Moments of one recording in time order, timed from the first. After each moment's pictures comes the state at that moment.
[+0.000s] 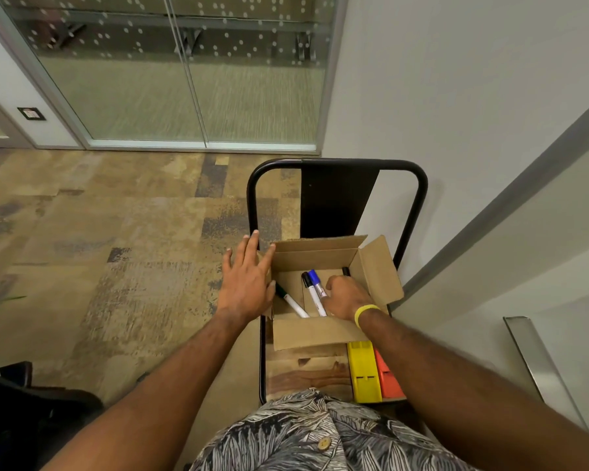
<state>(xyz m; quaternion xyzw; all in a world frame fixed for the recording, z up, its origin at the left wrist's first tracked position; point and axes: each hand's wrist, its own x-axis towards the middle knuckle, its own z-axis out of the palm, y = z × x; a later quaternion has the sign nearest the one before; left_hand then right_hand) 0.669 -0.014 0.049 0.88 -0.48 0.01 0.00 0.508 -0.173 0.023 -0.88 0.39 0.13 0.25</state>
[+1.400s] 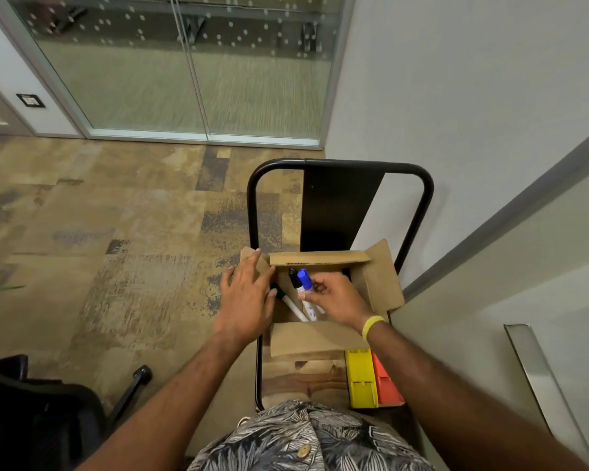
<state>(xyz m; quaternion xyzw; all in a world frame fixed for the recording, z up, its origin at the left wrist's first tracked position) 0.643 0.006 0.063 0.87 -0.47 -0.03 0.15 0.511 -0.150 0.057 -0.81 0.29 -0.03 0.50</state>
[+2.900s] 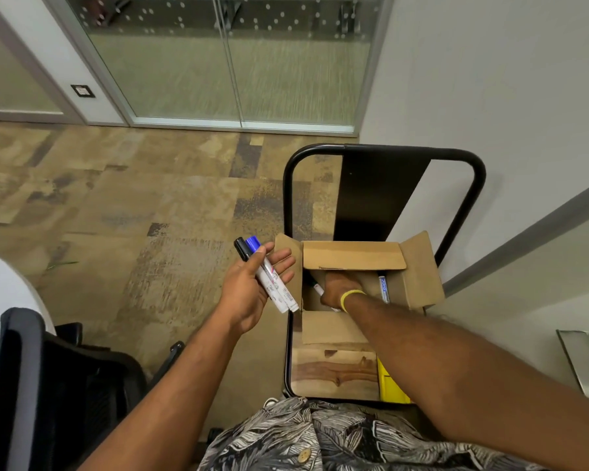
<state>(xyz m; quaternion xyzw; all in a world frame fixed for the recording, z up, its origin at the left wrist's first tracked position) 0.659 0.028 0.107 0.50 0.05 -0.42 0.76 0.571 -0.138 0.012 -0.90 0.32 0.21 0.21</state>
